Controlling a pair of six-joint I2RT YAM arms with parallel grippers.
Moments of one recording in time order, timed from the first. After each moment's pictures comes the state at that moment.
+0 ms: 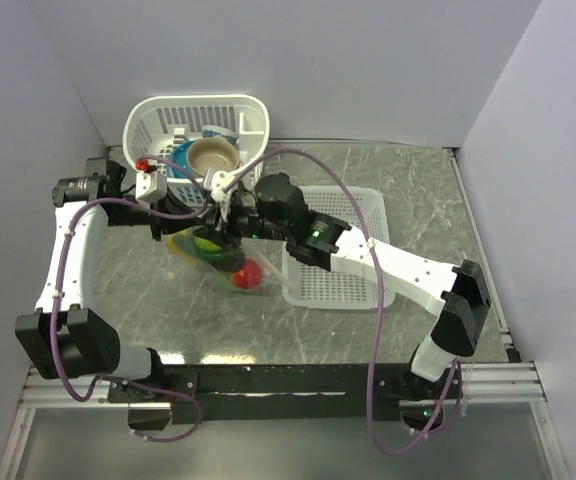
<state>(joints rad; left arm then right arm) 0.11 1.39 1.43 -1.34 1.41 1.37 1.01 1.64 1.52 -0.03 -0.33 -0.16</state>
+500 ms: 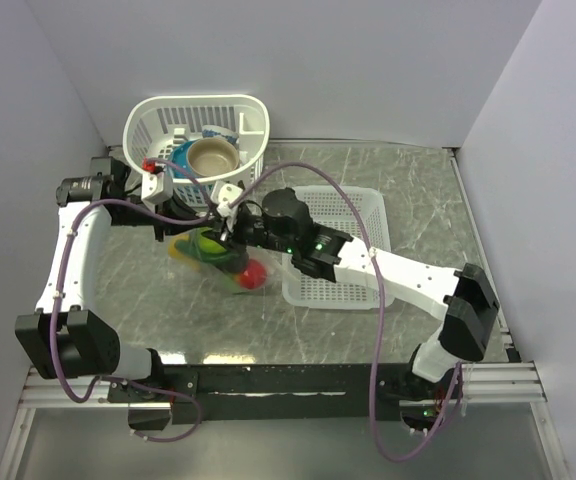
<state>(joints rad) 0.09 1.39 1.43 -1.33 1.38 1.34 1.02 1.60 1.37 0.11 -0.23 -0.22</state>
